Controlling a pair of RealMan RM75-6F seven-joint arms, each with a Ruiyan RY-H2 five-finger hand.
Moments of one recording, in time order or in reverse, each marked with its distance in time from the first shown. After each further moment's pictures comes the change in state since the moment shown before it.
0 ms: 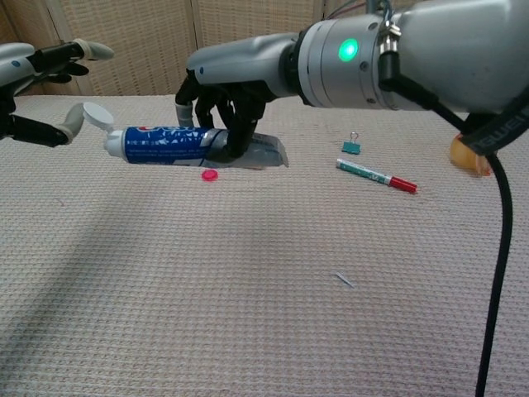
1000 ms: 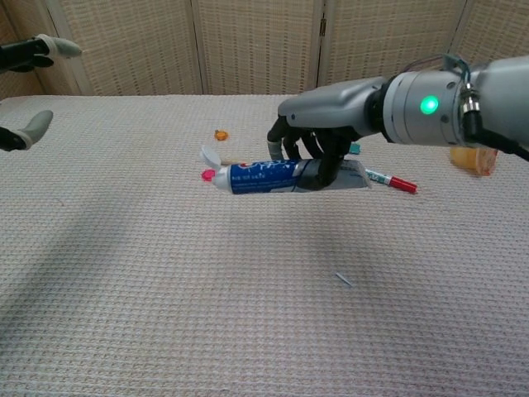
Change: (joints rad) left arm 0.039 0.085 0.048 0.016 0.062 0.047 0.042; right arm -0.090 0.041 -0.169 0.075 -0.030 -0.001 -0.013
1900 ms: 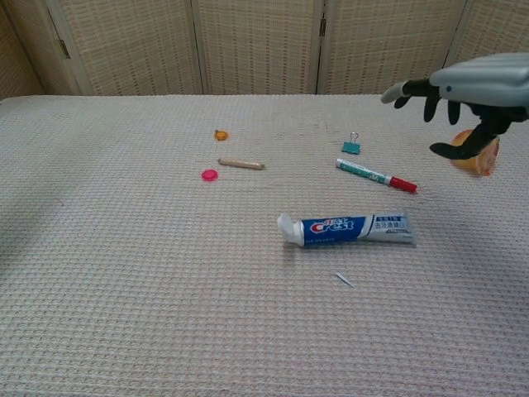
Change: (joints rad) left arm 0.094 0.103 0.006 0.112 -0.071 0.058 -0.028; right arm -0.320 0.206 -0.115 -0.025 -0.301 0.259 0.162
